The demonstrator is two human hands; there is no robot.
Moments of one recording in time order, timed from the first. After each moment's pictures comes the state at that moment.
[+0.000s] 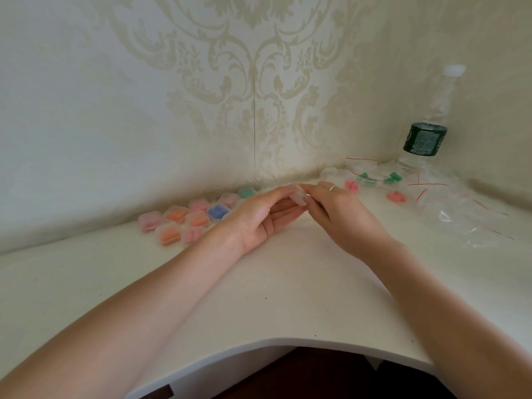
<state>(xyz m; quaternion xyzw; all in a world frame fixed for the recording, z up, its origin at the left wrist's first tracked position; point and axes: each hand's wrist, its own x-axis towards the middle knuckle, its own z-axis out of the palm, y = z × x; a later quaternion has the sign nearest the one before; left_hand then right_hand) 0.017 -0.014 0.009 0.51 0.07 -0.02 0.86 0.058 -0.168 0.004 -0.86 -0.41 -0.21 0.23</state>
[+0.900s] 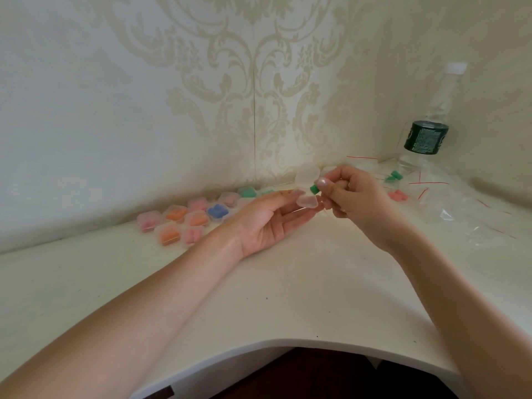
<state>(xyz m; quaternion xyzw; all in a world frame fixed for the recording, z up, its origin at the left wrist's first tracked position) 0.013 -0.015 0.006 0.44 0.00 -0.10 0.89 0.062 -0.176 0.022 -0.73 -0.26 0.02 0.63</state>
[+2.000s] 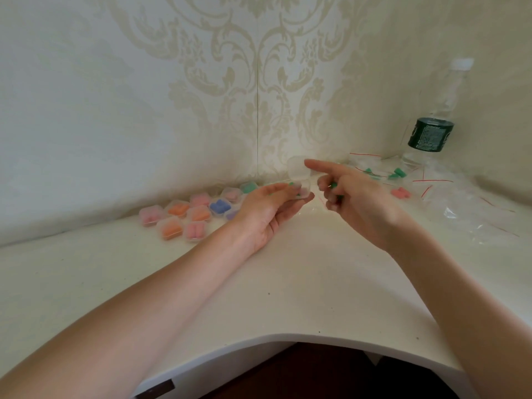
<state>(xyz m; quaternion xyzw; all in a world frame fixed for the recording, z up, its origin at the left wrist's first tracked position) 0.018 -0.020 0.003 0.46 0.06 0.03 0.89 0.062 -0.174 0.022 -0.68 -0.25 0.13 0.68</state>
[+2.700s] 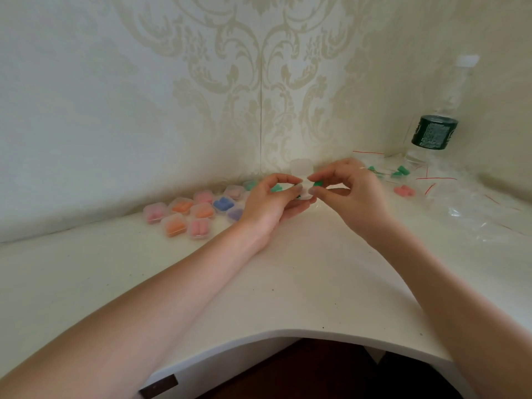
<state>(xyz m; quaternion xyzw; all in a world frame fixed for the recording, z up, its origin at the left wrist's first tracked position) 0.020 -0.023 -0.004 0.58 0.05 0.12 0.80 0.060 -0.165 0.010 -0.78 -0.31 -0.12 0.54</state>
